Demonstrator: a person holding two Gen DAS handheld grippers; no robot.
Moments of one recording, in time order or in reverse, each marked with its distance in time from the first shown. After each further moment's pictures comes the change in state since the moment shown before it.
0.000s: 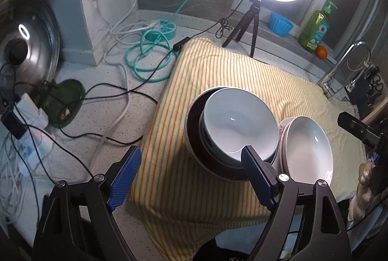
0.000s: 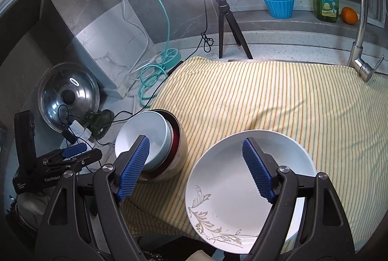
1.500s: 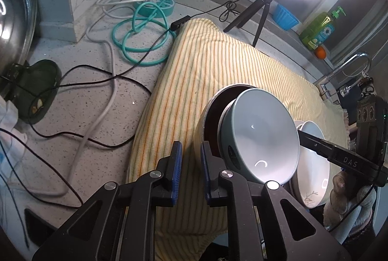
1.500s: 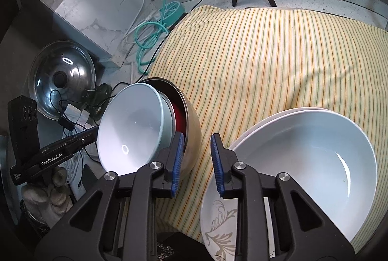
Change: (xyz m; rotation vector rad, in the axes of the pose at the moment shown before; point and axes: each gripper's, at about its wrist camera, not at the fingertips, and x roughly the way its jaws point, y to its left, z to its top) left arm 0.052 0.034 0.024 -0.051 0.124 -0.137; right arm 0.111 -0.001 -0.001 0.062 0.271 0.085
